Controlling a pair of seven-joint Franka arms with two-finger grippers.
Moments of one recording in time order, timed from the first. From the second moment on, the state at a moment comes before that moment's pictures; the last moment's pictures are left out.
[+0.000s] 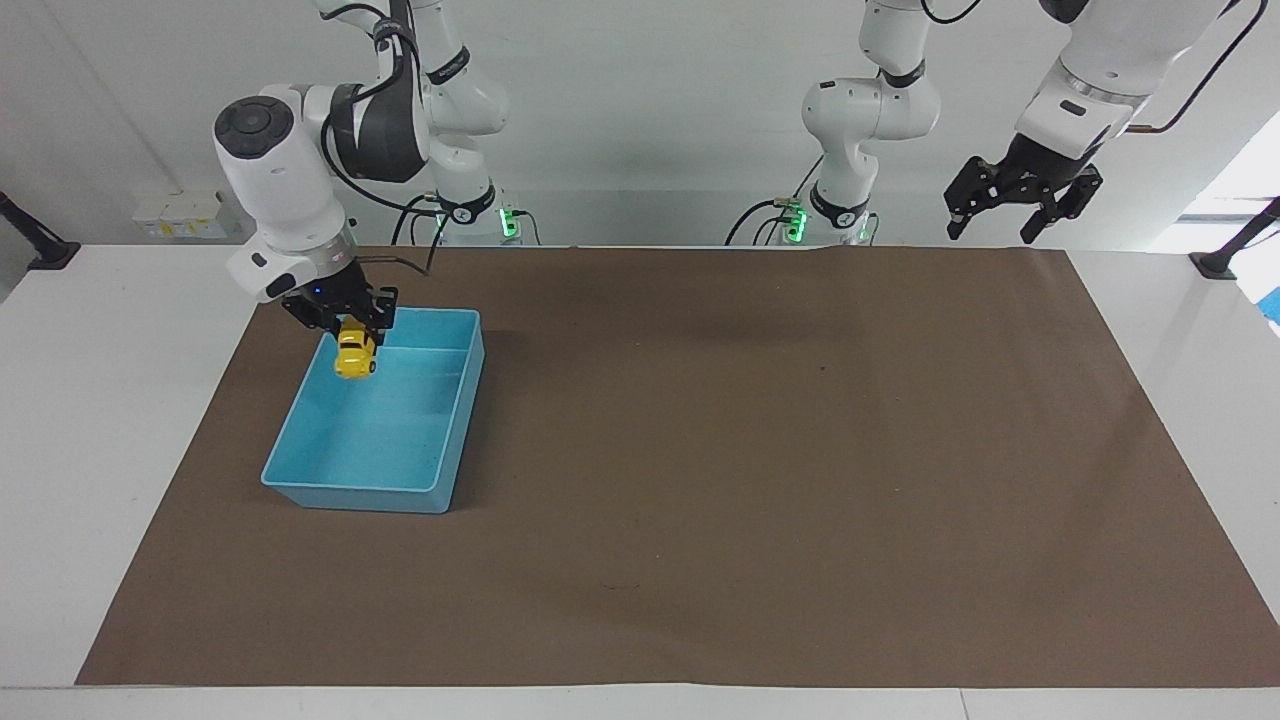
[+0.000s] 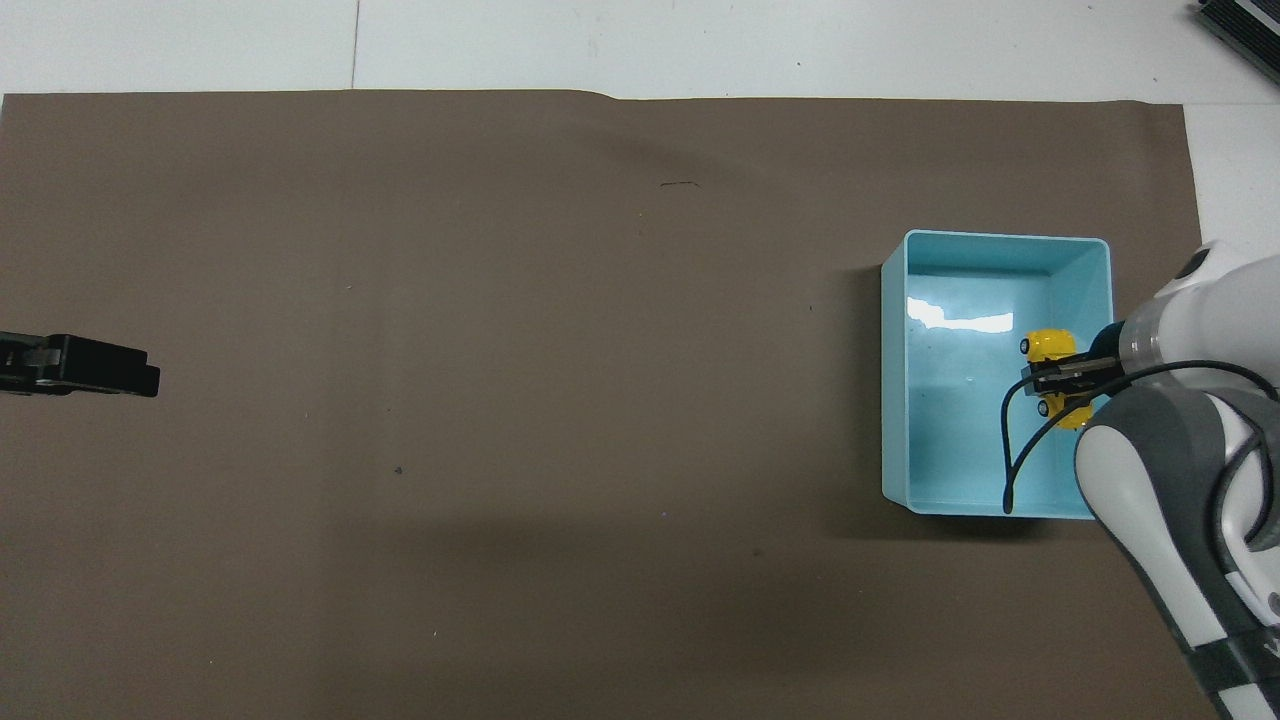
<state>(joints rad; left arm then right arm) -0.08 -0.12 0.00 -1.63 -0.05 1.50 0.00 -0.14 -0.04 0.10 -2.09 -0.08 2.05 -0.10</state>
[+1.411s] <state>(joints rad) -0.08 -0.12 0.00 -1.63 -0.05 1.50 0.00 -0.15 0.00 0.10 -2.31 -0.08 2.41 0.07</state>
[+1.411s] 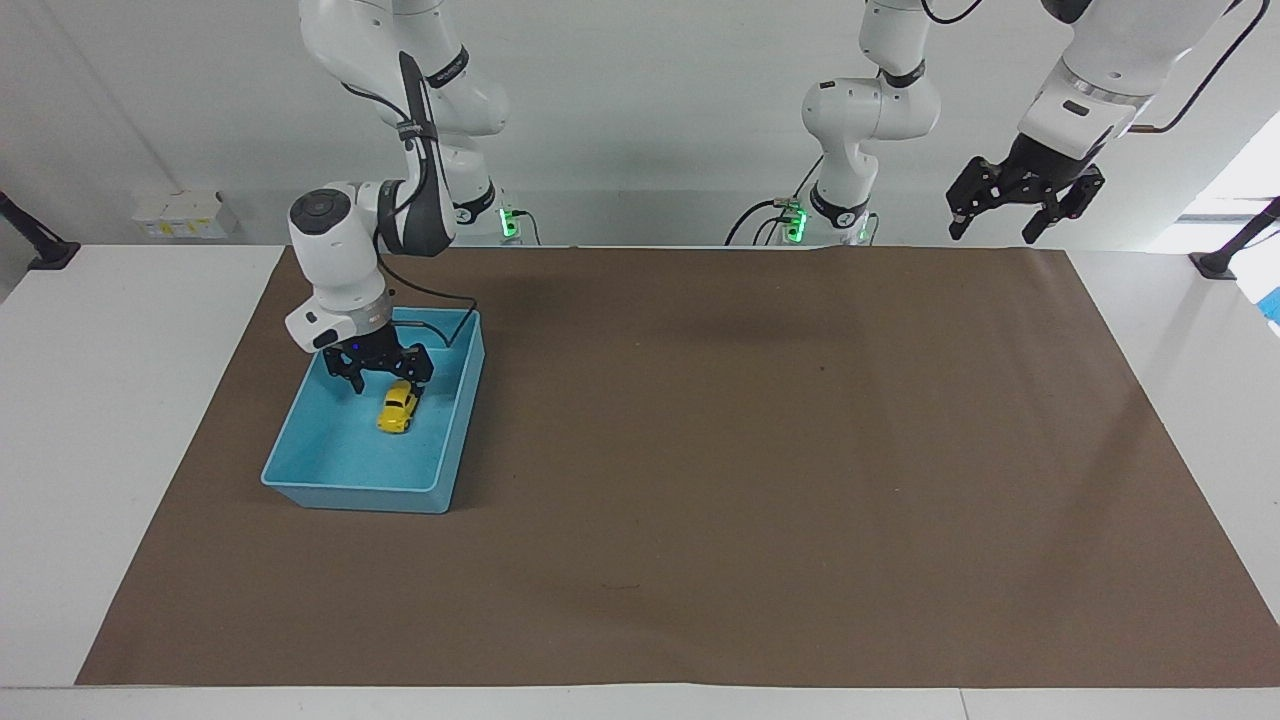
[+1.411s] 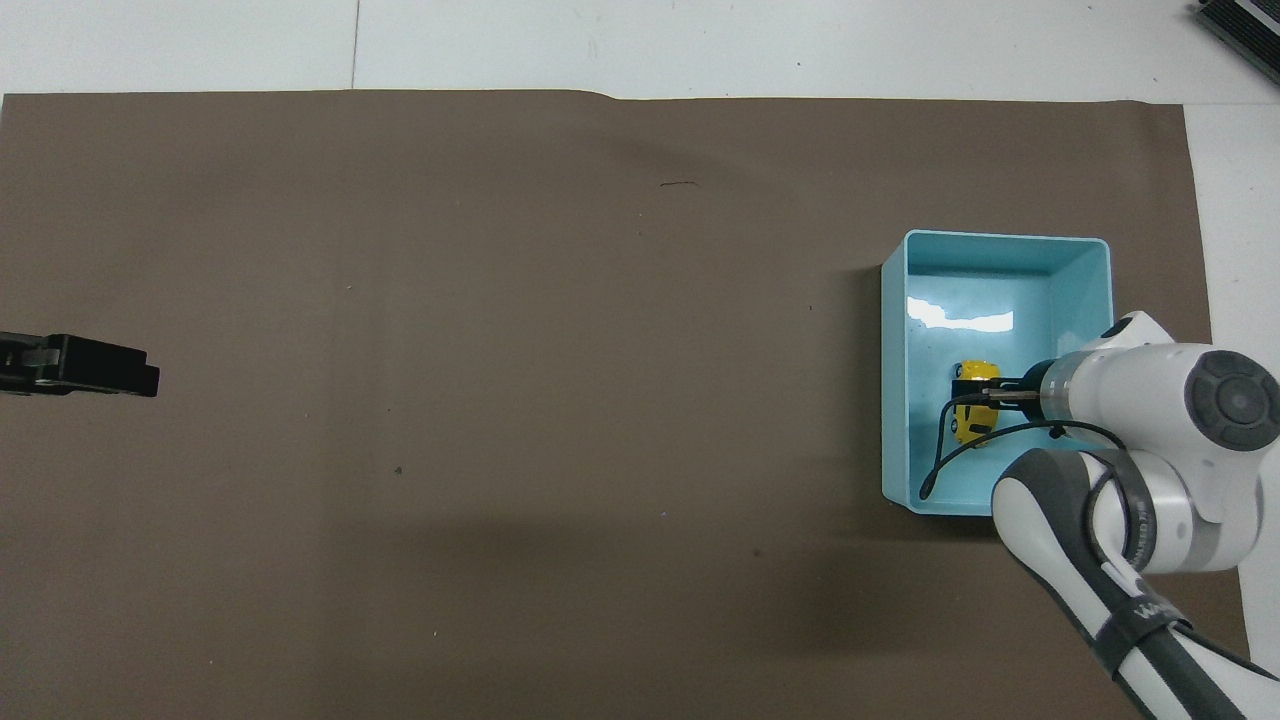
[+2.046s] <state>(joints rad) -0.08 -0.12 0.00 -1.63 -0.05 1.50 0.00 -0.16 -0.10 0.09 -1.91 -0.08 1.85 0.08</state>
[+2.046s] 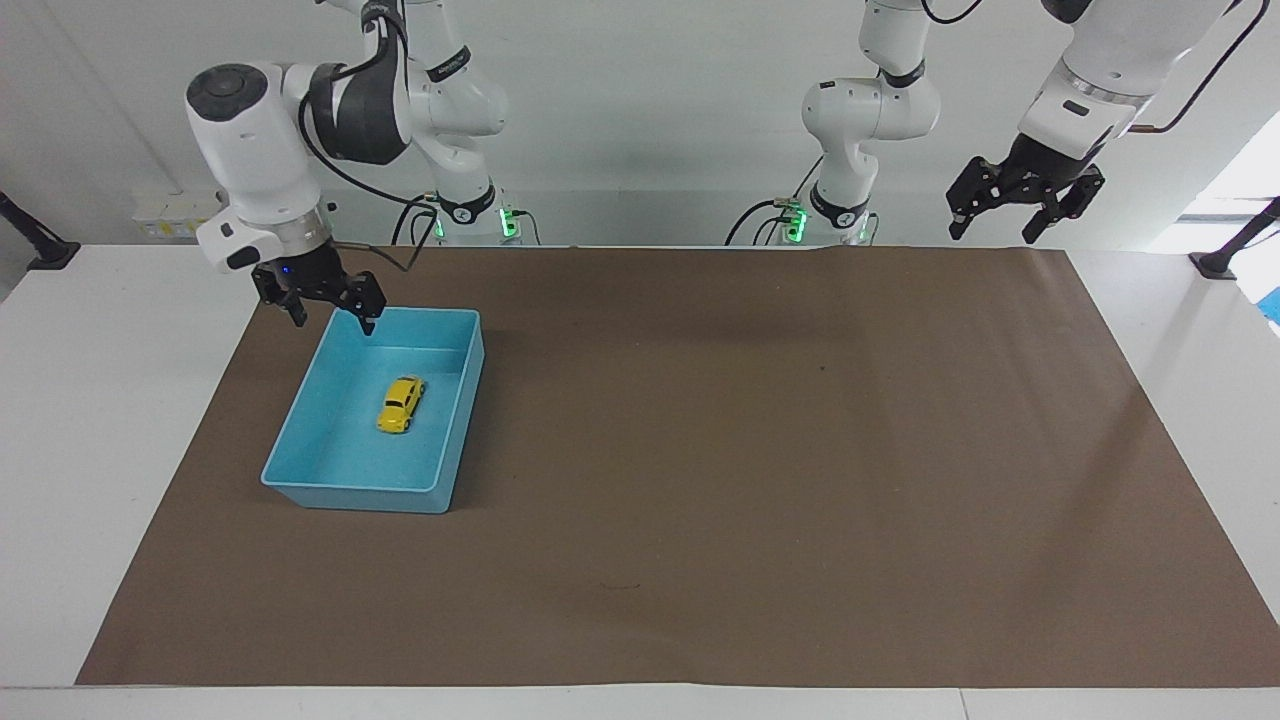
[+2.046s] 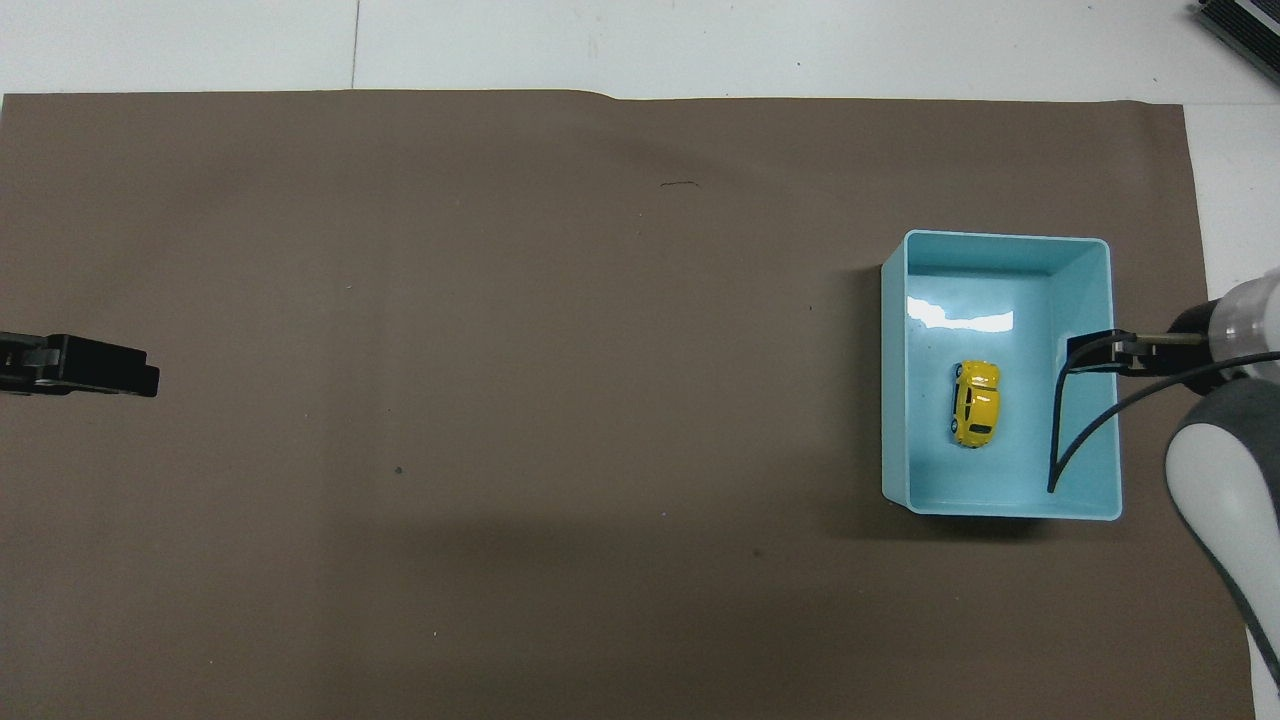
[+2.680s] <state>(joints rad) -0.08 -0.12 0.00 -1.63 -0.05 1.50 0.00 -0.16 -0.07 0.10 -1.61 -0.05 1.49 0.08</state>
